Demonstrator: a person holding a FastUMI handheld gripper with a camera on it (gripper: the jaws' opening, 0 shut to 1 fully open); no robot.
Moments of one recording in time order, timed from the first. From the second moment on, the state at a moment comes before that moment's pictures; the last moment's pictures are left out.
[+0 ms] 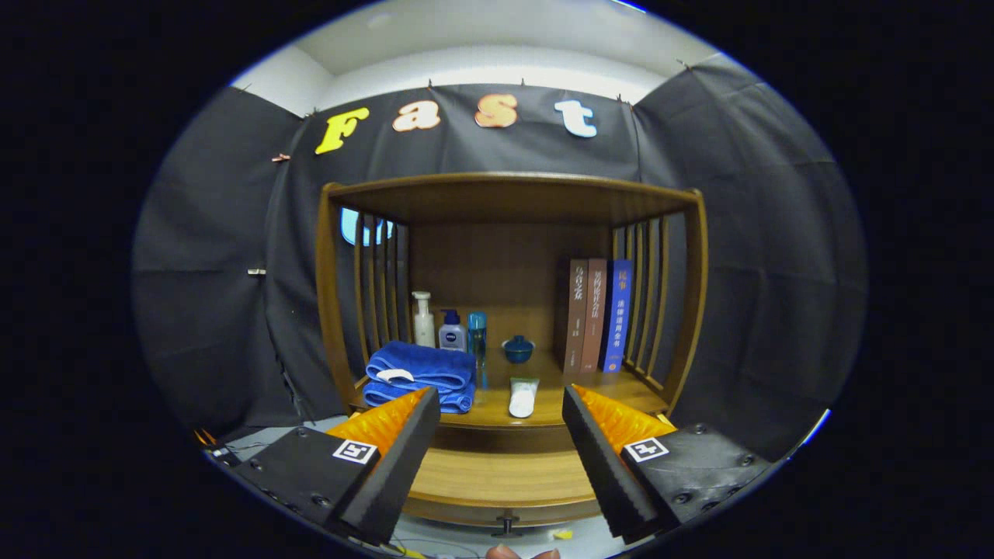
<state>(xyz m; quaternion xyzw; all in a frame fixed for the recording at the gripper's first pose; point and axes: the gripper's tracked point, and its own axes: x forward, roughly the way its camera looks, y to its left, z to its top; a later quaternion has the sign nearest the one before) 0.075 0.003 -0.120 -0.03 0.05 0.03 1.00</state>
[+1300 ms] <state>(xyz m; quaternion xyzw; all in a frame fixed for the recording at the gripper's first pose) 0.060 -0.014 -0.331 -0.04 0.06 0.03 1.00</state>
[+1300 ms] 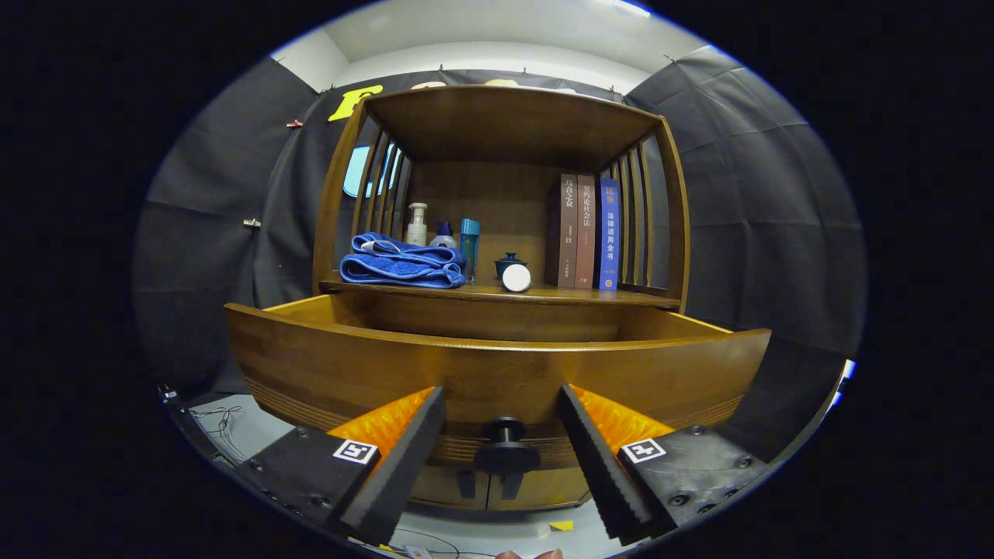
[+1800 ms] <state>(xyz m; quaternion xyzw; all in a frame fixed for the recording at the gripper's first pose) 0.126 -0.012 -0.330 -0.05 0.08 0.03 1.00</state>
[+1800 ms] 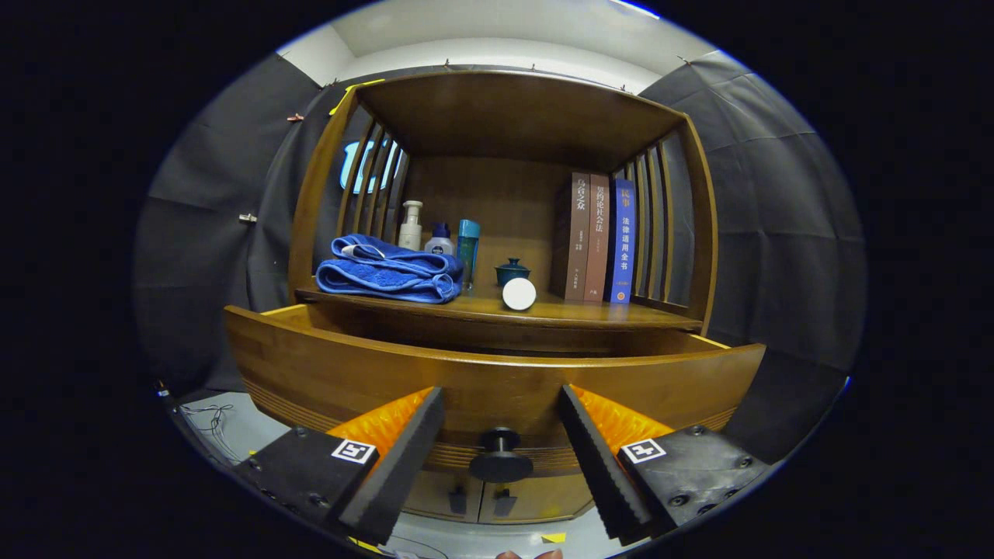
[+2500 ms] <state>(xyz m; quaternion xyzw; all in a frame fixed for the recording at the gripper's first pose) 0.187 -0.004 -0.335 -0.06 0.08 0.02 0.99</state>
